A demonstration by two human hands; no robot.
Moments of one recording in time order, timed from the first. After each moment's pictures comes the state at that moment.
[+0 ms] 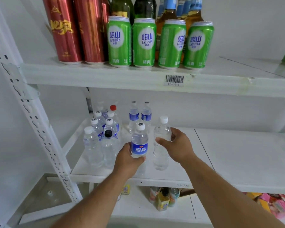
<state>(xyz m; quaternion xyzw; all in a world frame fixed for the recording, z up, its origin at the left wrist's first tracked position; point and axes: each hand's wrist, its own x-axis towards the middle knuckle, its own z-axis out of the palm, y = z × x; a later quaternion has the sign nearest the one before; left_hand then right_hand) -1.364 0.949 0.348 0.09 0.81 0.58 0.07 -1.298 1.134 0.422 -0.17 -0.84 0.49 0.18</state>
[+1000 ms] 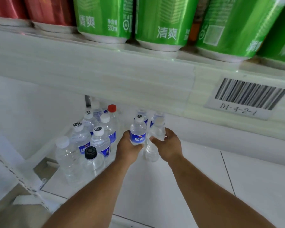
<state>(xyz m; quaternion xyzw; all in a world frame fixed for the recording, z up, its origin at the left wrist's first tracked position) -1.559 1.032 0.286 -0.01 0.80 0.60 -0.03 -1.519 1.184 0.339 -0.18 -0.85 0.49 0.11</state>
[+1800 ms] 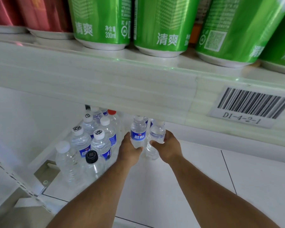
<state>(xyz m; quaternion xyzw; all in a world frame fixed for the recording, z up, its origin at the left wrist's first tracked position) -1.567 1.033 0.284 -0.01 0.83 0.55 0.03 -1.525 1.184 0.336 -0.19 -0.87 0.46 0.06</state>
